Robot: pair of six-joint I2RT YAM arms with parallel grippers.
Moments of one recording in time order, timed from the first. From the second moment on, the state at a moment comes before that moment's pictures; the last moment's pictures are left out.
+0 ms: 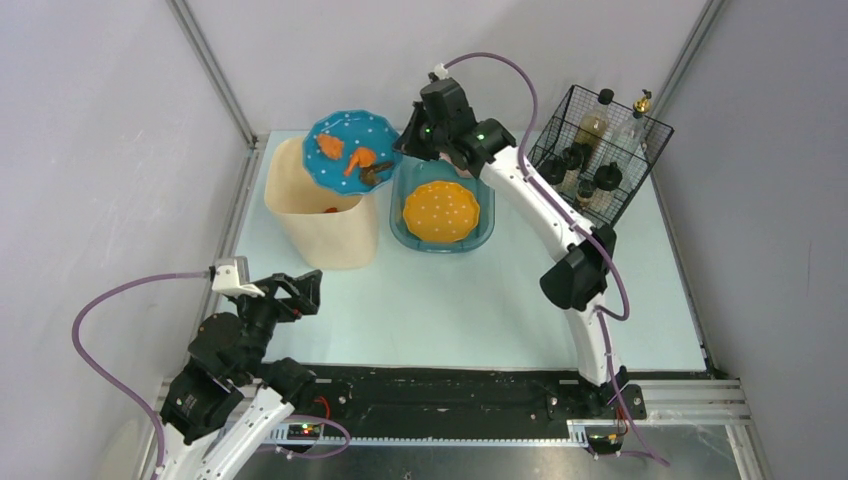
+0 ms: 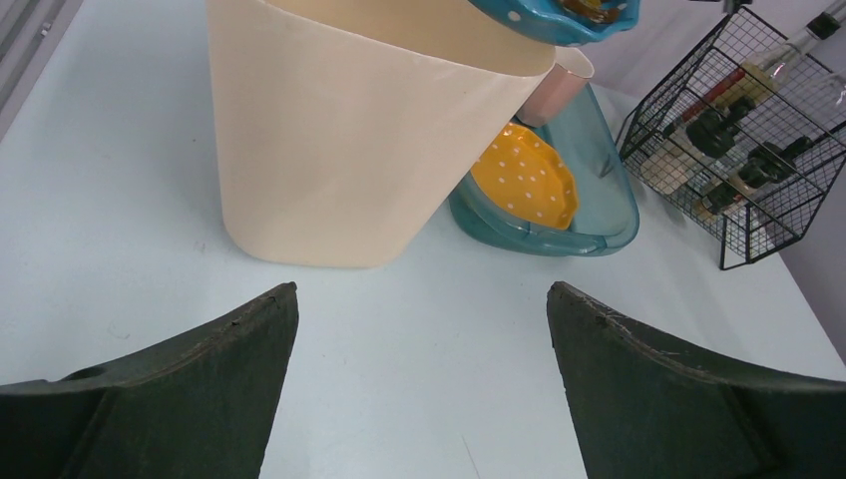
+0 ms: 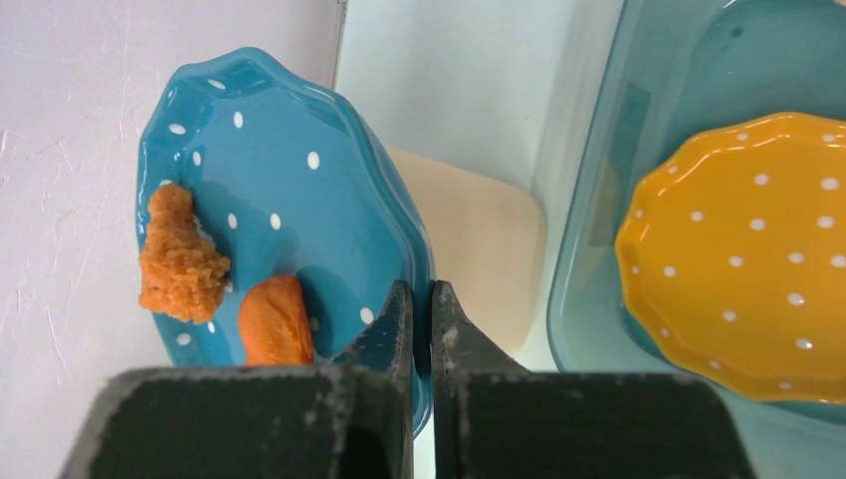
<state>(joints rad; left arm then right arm) -0.57 0.12 0.71 -0.72 -0.42 -0.44 0.69 2.13 2.38 -0.73 0.01 0.78</state>
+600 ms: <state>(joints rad) -0.57 0.12 0.71 -0.72 -0.42 -0.44 0.79 2.22 2.43 -0.55 0.16 0.78</state>
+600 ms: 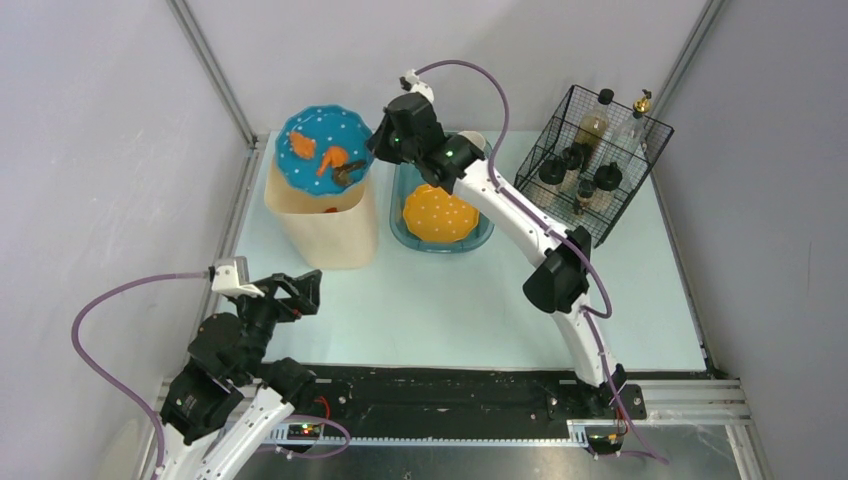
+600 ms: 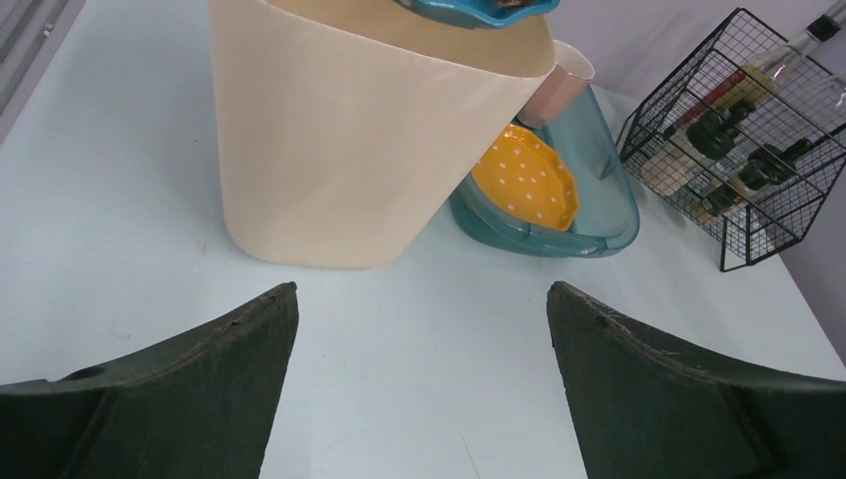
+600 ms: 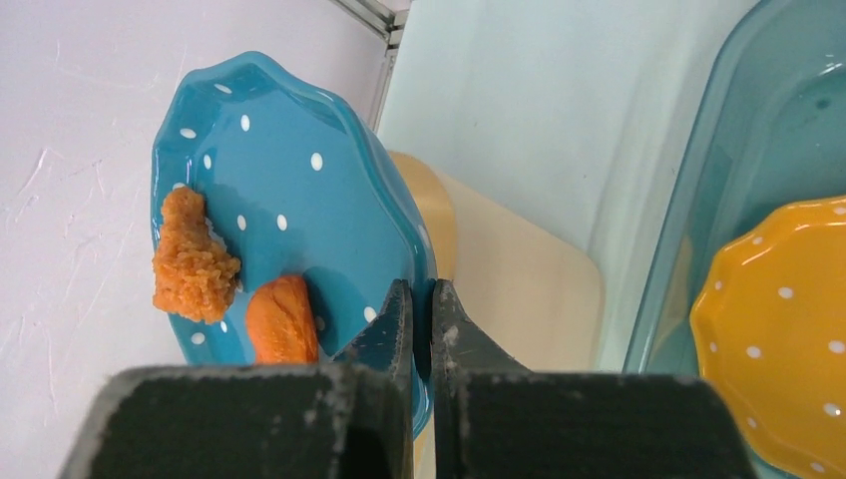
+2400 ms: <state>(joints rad) -0.57 0.07 0.71 -0.72 -0.45 -0.44 1.14 2.14 1.89 0.71 0.46 -0.70</state>
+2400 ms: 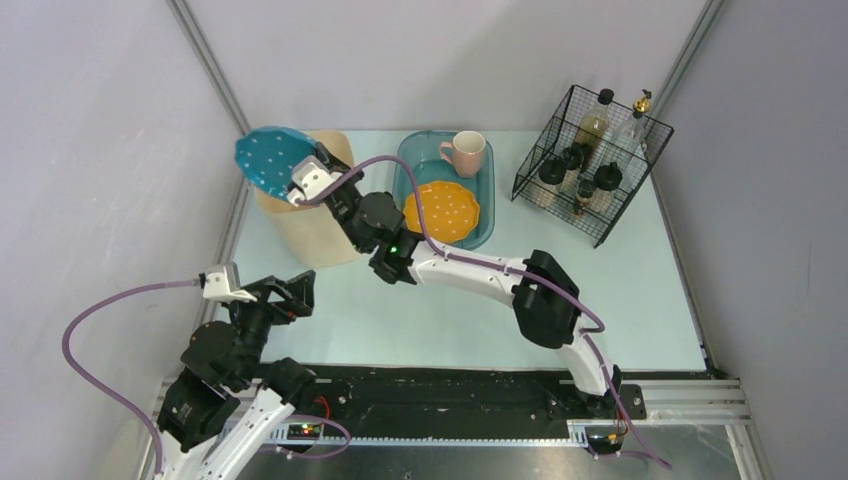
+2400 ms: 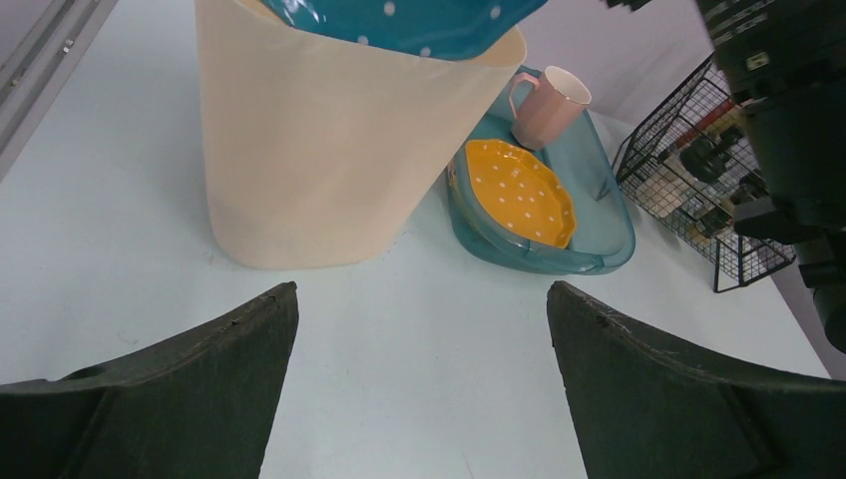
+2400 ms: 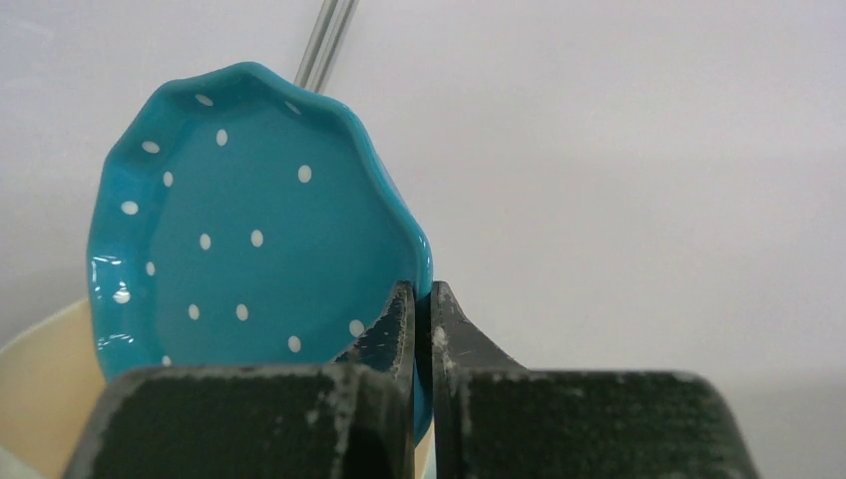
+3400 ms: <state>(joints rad) -0.57 0.09 0.71 -0.72 -0.44 -0.44 1.15 2.05 1.91 0.85 0.60 -0.89</state>
